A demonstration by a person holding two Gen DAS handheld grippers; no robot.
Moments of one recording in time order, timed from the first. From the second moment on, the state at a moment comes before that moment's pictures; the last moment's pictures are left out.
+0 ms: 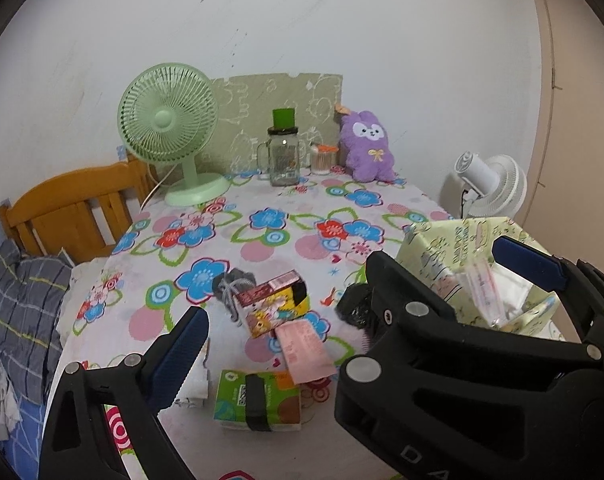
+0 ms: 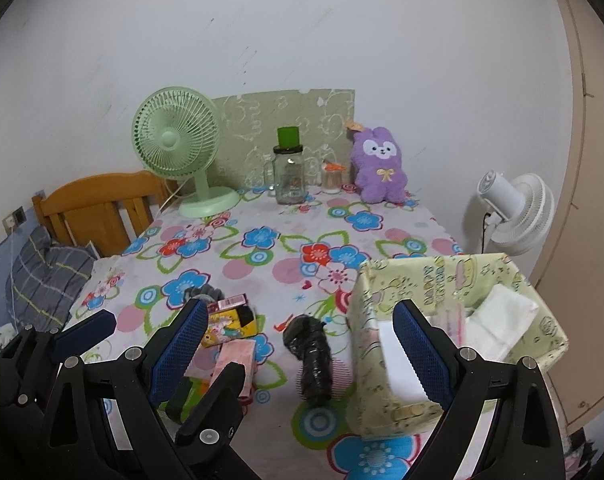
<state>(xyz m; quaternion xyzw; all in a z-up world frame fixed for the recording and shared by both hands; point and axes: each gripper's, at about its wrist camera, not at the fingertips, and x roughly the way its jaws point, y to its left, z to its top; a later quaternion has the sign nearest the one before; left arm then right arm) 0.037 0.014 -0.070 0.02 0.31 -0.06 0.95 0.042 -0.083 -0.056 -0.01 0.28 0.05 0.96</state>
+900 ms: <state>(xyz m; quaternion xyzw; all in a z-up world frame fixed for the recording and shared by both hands) 0.053 0.042 -0.134 0.00 0.37 -0.04 0.93 0.062 -0.055 -0.121 -0.01 0.33 0.05 0.94</state>
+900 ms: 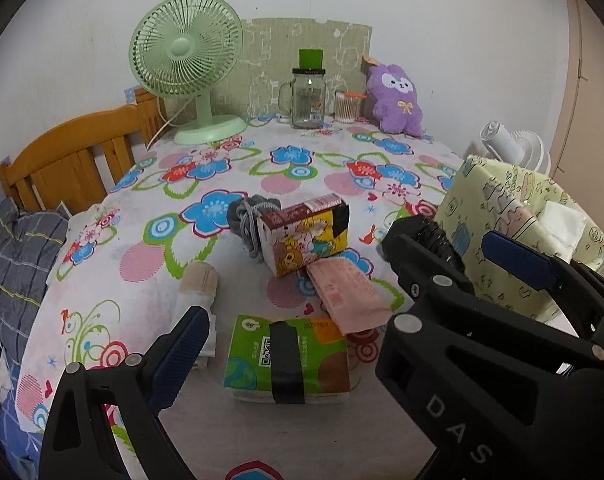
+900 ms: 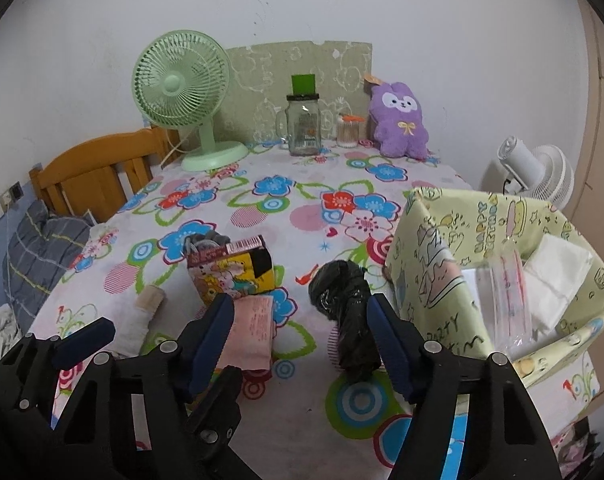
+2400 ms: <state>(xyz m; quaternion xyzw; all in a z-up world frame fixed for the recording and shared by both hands) 0.074 0.041 -0.175 0.00 0.42 -0.03 0.91 0.091 -0.054 -0.173 -0.02 0.40 0.05 0.92</state>
